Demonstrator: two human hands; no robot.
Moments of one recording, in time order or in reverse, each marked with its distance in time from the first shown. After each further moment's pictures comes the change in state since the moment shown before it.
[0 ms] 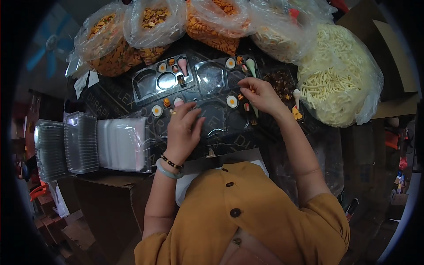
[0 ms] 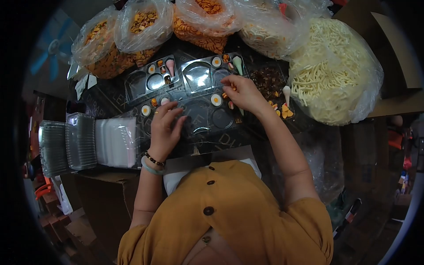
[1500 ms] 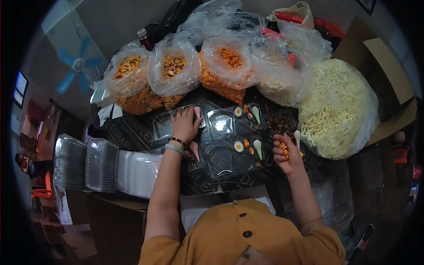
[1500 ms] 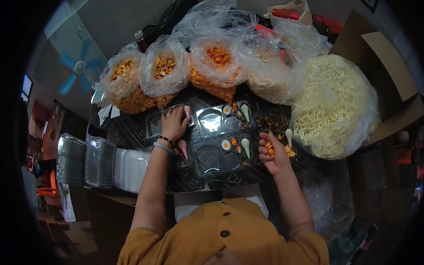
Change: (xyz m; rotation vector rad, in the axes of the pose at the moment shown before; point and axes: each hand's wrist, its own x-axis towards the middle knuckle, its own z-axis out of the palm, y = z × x) left_hand 0.100 -0.100 0.018 0.545 -0.227 -0.207; right_hand -0.072 0.027 -0.038 1.711 -0.052 0.305
